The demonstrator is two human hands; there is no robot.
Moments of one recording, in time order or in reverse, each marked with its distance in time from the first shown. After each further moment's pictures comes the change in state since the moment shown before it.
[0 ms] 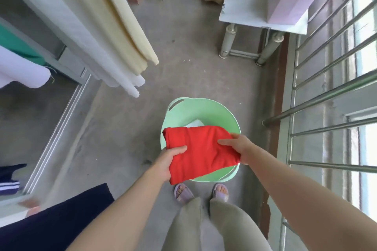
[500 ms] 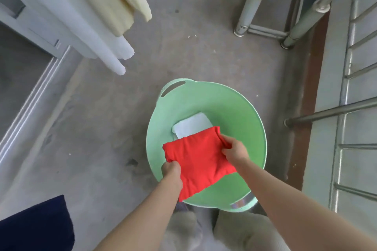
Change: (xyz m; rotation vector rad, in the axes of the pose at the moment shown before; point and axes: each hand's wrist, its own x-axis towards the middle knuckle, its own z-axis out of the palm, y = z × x) left_hand 0.251 -0.097 -0.023 0.019 0.558 -0.014; right_hand 0.236 0.099 0.029 -0.587 0.130 -0.264
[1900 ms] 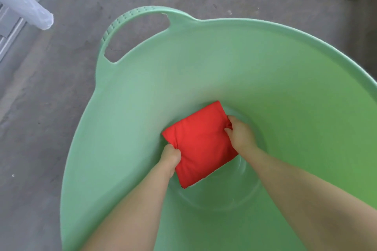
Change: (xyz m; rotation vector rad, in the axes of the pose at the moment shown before) left_hand 0.324 -0.028 0.128 0.315 -0.168 0.240; right_hand 0.317 0.128 0.121 -0.274 0.136 -0.290
